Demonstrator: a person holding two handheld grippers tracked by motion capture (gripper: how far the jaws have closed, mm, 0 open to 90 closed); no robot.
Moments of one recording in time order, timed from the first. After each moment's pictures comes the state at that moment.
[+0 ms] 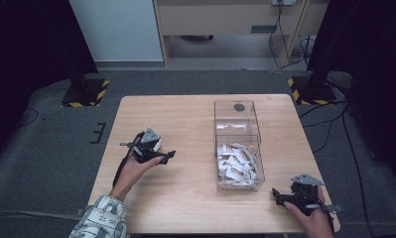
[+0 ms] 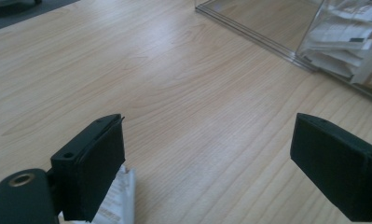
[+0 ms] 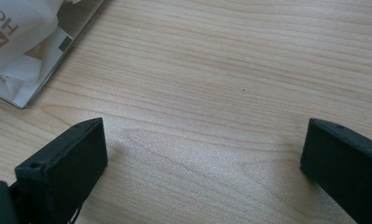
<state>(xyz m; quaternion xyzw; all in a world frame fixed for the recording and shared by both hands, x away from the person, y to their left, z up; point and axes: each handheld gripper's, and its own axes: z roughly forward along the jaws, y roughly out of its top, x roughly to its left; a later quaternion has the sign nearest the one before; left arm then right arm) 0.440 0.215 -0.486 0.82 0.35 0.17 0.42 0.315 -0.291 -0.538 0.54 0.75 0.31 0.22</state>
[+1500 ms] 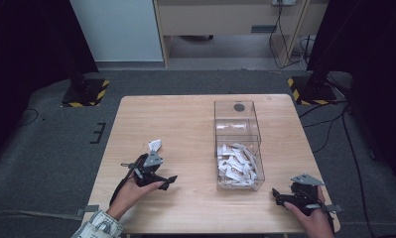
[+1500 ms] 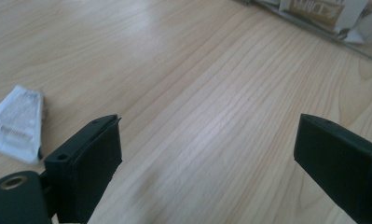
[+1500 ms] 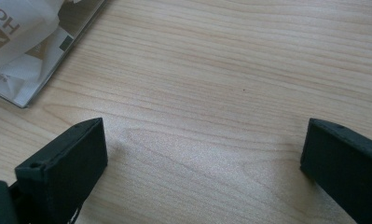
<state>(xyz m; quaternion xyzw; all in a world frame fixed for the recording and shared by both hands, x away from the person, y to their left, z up) 0.373 0.212 -0.504 0.86 0.32 0.14 0.38 0.315 -0.291 -0.538 0.55 0.75 0.31 0.22</state>
